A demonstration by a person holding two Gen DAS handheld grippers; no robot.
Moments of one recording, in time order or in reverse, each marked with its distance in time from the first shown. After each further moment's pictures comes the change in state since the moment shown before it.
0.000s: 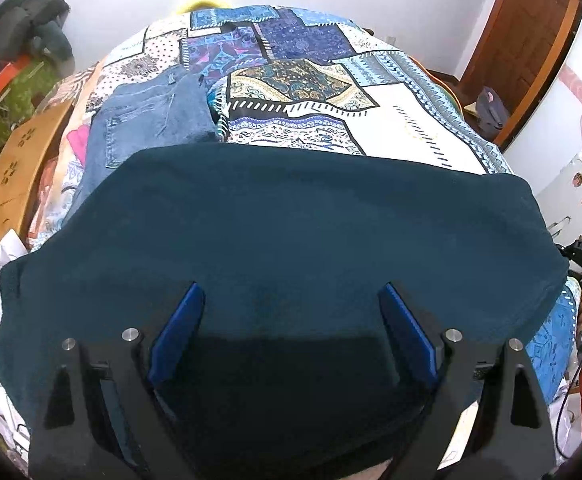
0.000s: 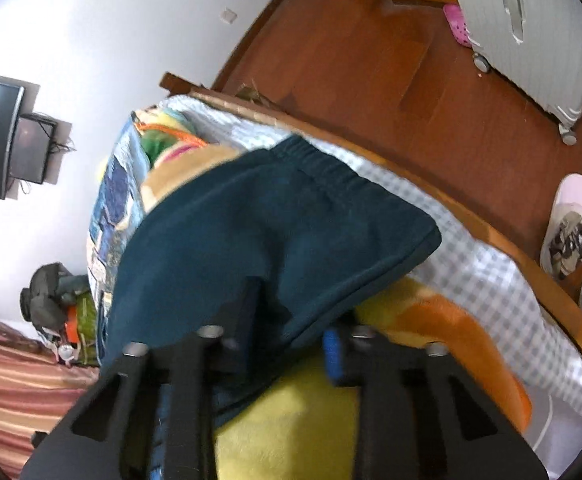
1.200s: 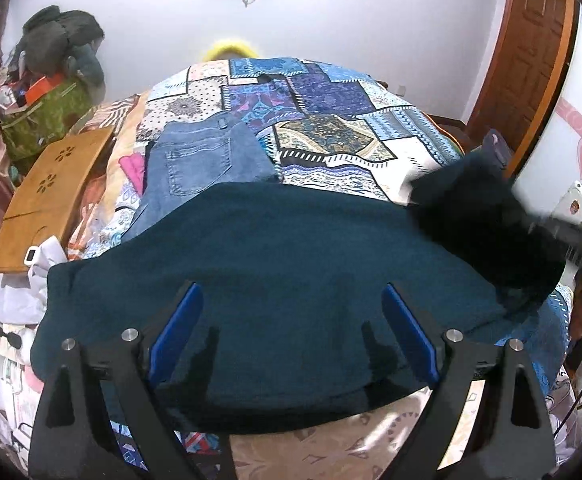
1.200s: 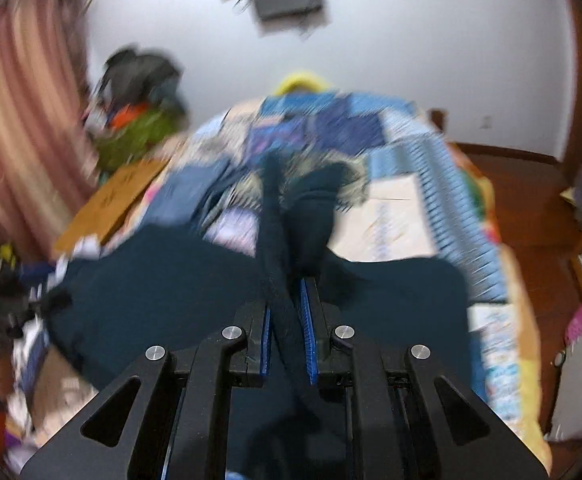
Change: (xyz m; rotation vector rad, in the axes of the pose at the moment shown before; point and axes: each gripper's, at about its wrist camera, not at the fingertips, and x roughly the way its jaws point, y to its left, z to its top) left arm -0.071 0.047 -0.027 -0.042 -0.182 0.039; right arm 0.049 0.257 -0.167 -1.129 0.044 0.056
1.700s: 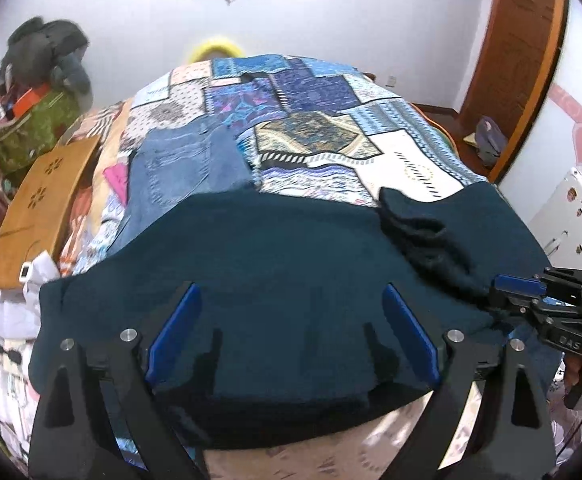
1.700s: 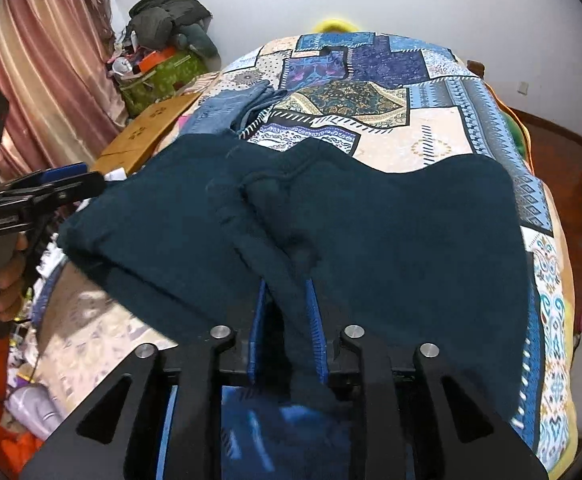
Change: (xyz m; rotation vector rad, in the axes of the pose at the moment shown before) left arm 0.010 -0.032 0.018 0.068 0.018 -0.015; right arm -0.010 0.002 -0.038 0.009 0.117 0.087
